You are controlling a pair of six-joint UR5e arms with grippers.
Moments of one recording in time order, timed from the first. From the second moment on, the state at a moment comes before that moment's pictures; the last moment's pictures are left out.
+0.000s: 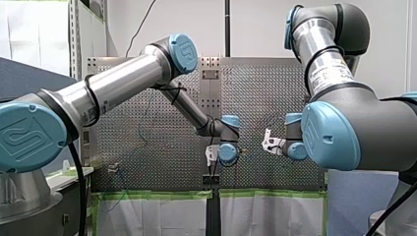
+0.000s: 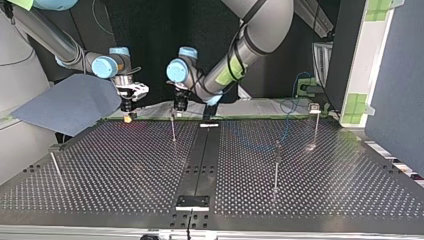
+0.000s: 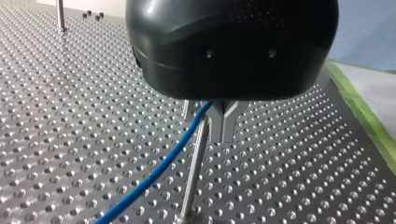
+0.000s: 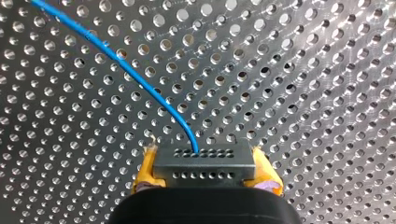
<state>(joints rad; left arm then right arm) -0.73 -2.59 -1.20 -2.63 -2.04 -1.70 1.77 -0.79 1.73 -0.90 1.38 1.78</state>
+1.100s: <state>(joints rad) -0.71 -2.59 -1.20 -2.64 -2.03 -1.71 1.77 -0.79 1.73 -0.89 1.38 1.78</state>
